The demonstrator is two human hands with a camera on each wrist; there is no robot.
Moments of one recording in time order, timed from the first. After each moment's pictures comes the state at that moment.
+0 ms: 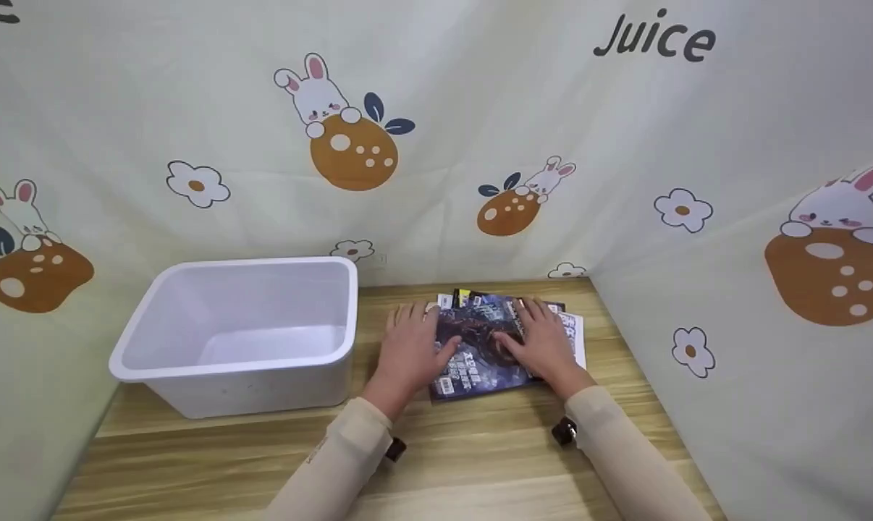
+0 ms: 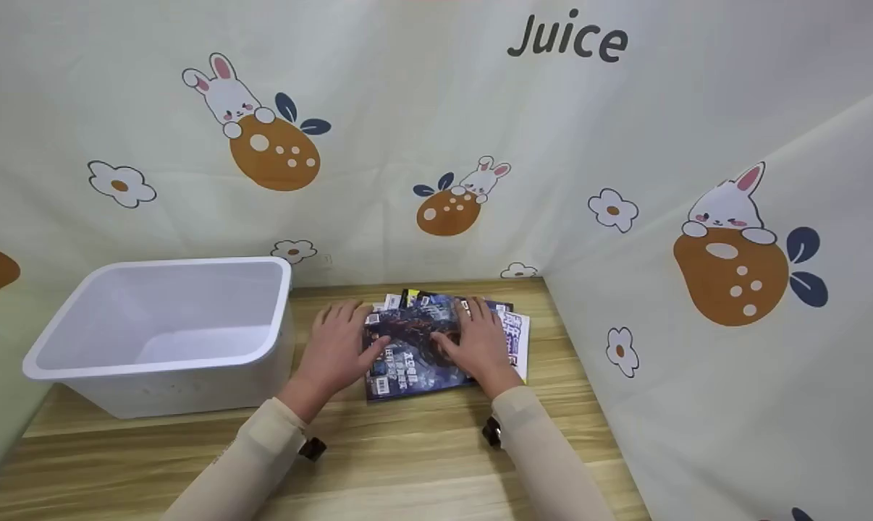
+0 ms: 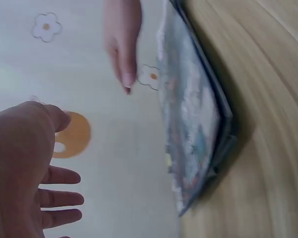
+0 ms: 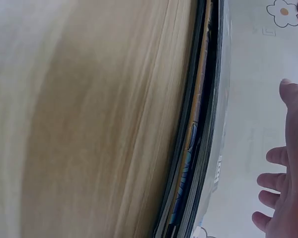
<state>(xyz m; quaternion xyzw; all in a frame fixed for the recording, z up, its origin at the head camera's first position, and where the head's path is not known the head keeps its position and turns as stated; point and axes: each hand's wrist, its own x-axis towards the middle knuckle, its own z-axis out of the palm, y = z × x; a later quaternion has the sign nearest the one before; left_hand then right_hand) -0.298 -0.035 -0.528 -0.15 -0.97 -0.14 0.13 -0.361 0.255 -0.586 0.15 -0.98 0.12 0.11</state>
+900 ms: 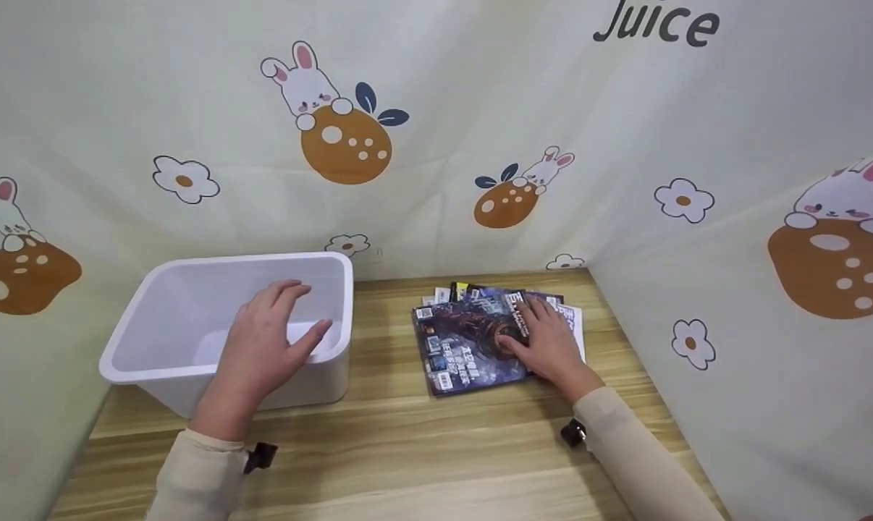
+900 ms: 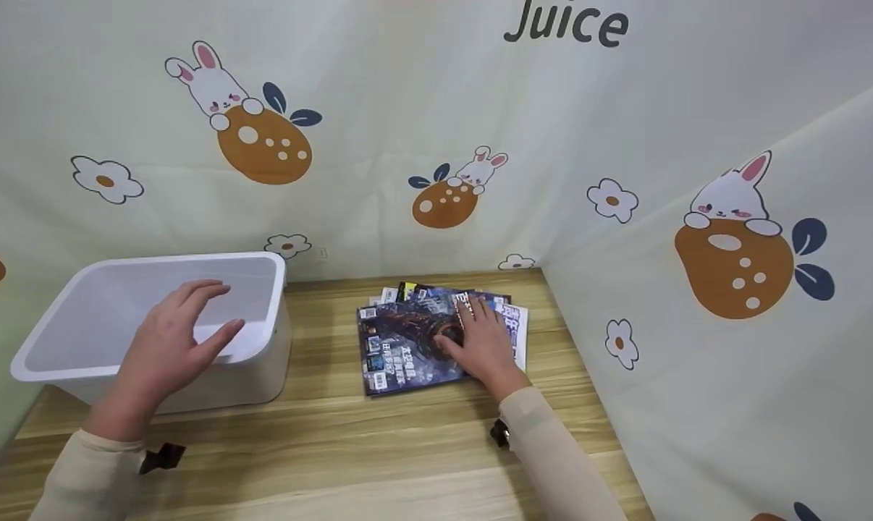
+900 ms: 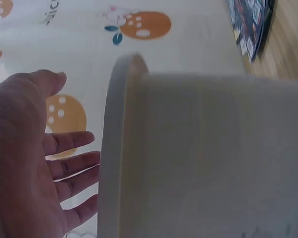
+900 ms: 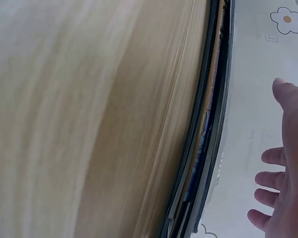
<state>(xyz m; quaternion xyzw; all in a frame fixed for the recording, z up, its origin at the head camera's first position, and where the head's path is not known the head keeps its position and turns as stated) -0.243 -0.217 -0.454 -0.14 -0.94 -0.23 0.22 -0.349 0.267 -0.587 0.16 -0.97 0.13 0.11</state>
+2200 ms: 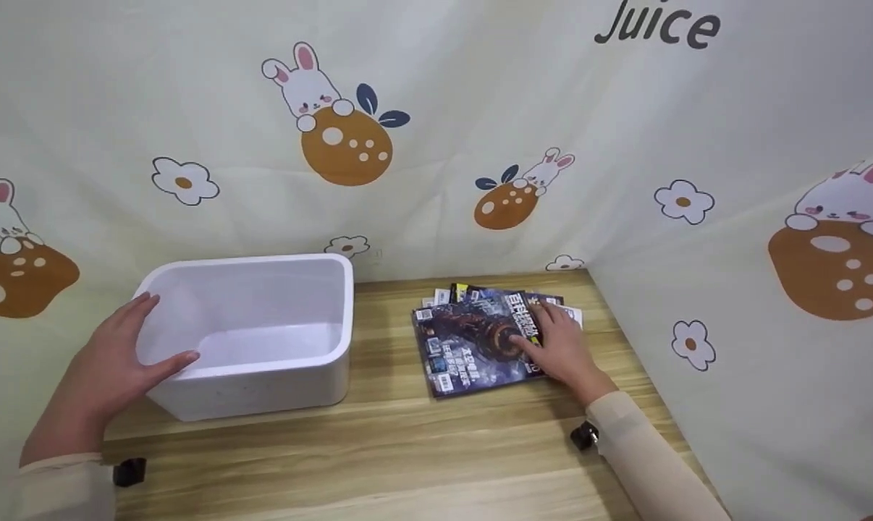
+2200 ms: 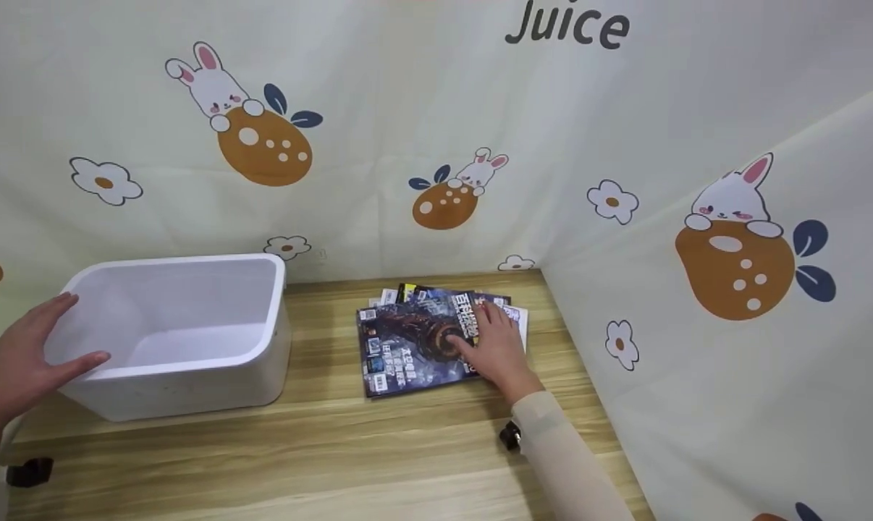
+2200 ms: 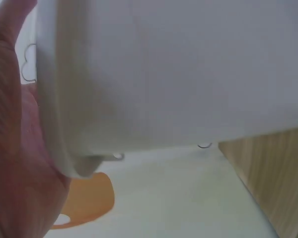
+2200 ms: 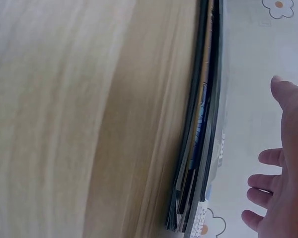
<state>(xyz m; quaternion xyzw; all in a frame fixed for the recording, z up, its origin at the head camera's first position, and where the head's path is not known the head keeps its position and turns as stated) -0.229 -0.410 -0.478 -0.03 -0.97 -0.23 0.09 -0.349 0.289 -0.589 0.13 -0.97 0.17 0.09</state>
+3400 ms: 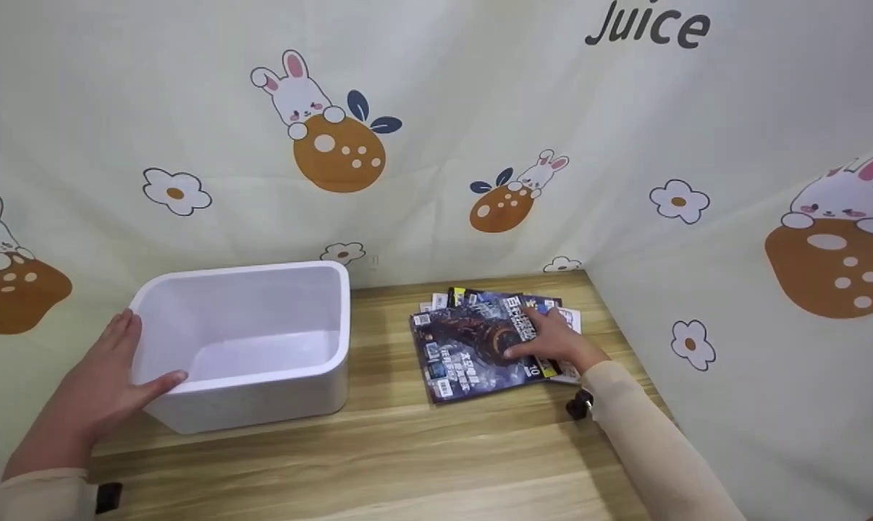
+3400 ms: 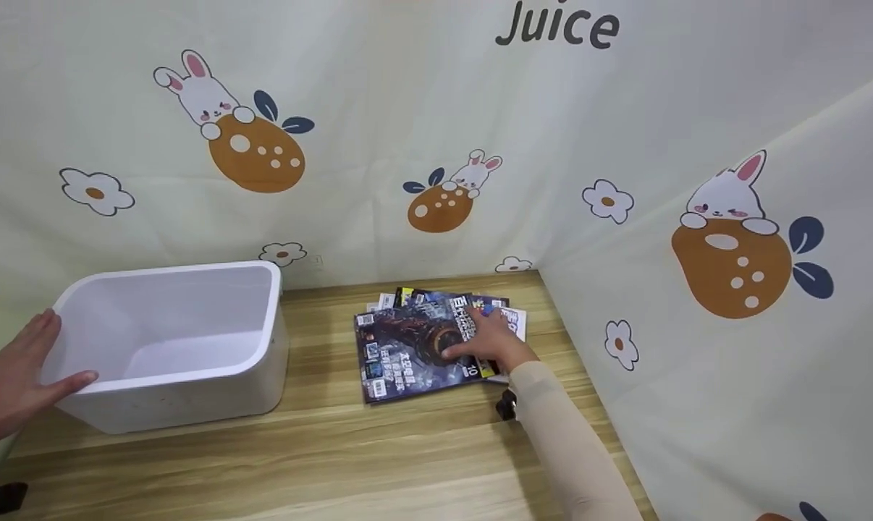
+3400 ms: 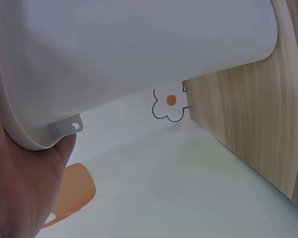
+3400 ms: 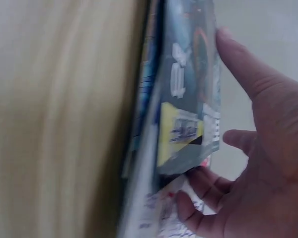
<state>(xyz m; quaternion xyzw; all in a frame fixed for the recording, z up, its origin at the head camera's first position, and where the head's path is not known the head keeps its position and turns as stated) -0.229 -0.428 -0.490 -0.07 -0.98 -0.19 0.05 -0.378 0.292 -0.570 0.09 -0.95 0.27 -0.13</state>
